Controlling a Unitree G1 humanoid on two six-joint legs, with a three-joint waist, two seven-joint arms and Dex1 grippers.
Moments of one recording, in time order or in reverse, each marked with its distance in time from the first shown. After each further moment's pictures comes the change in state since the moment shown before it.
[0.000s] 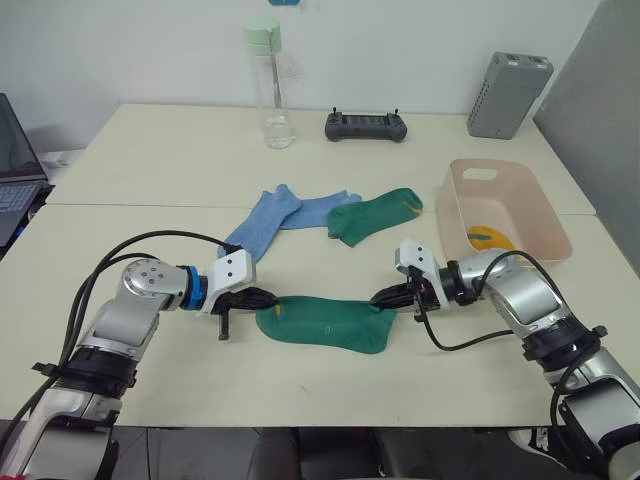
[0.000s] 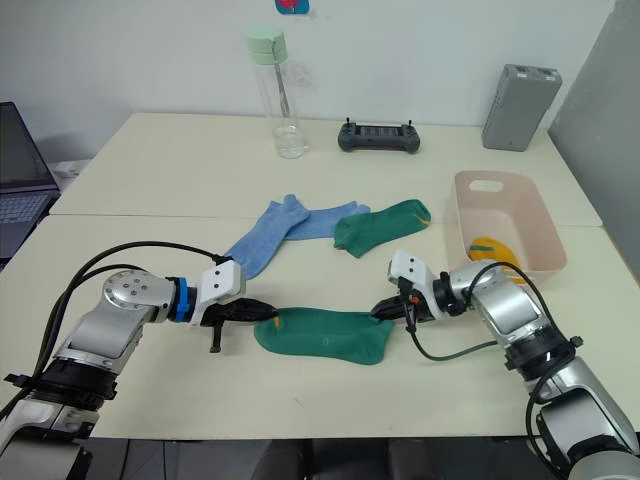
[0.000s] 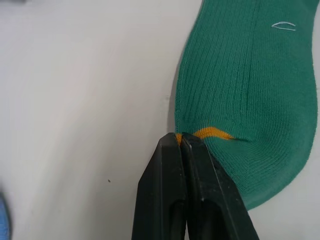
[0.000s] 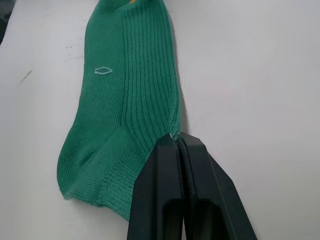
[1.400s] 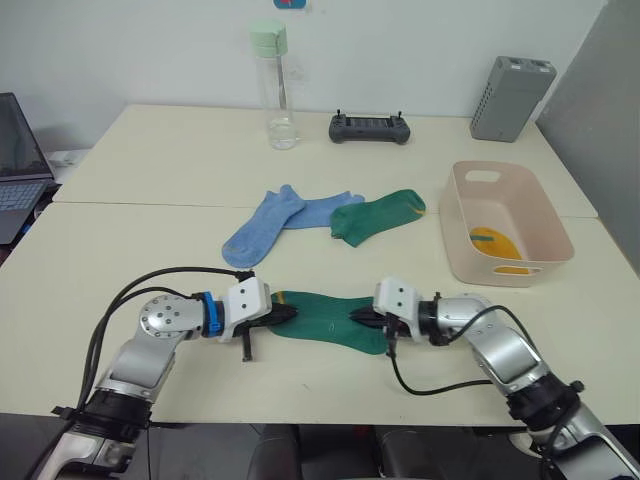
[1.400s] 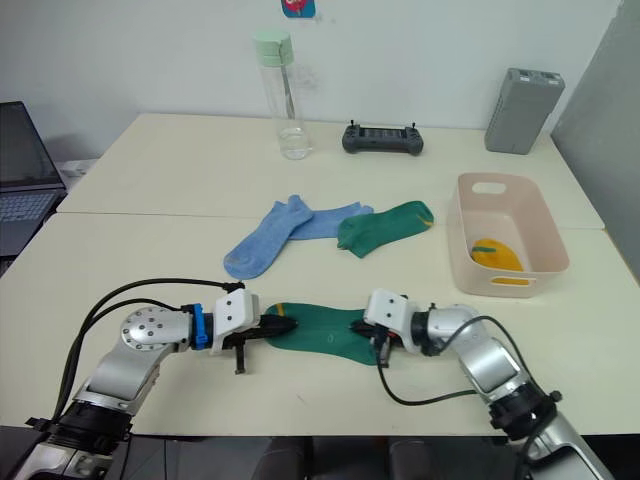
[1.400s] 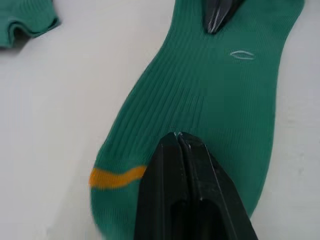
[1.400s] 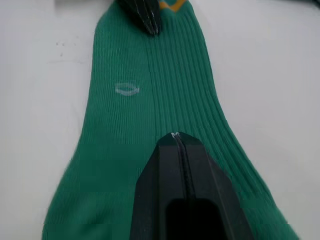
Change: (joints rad) left arm 0.216 -0.068 0.063 -0.125 0.017 -0.195 0.155; right arm 0.315 0.064 -0.038 -0.197 -0.176 -0.300 -0.266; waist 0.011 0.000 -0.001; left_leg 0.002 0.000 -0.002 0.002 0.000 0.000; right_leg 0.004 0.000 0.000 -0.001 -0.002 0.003
